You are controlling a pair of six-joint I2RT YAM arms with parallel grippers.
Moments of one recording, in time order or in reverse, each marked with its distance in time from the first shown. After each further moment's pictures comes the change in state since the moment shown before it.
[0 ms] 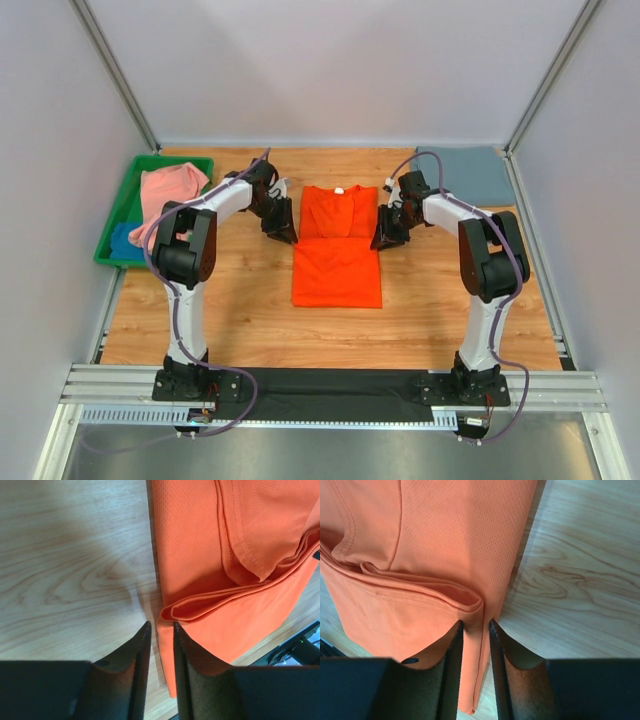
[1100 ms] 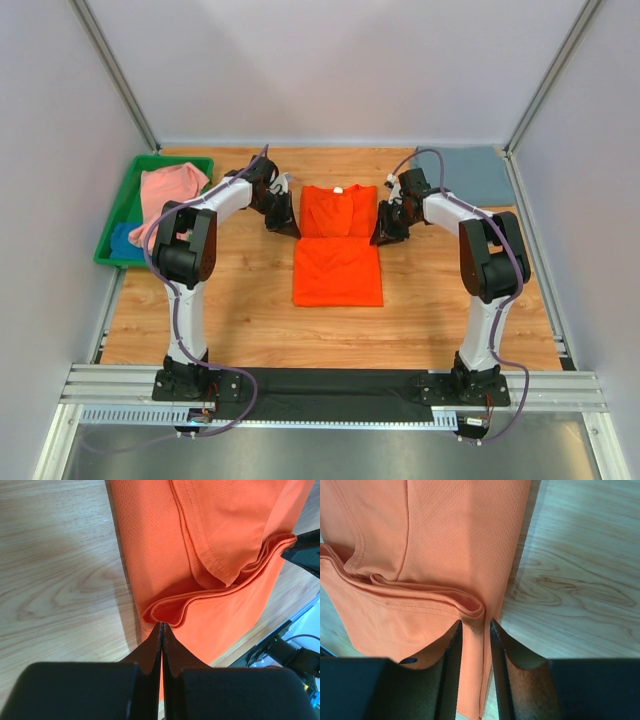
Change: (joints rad) left arm 0.000 0.011 0.019 0.051 0.082 -0.066; right arm 0.000 -0.004 0.009 0.035 0.018 0.042
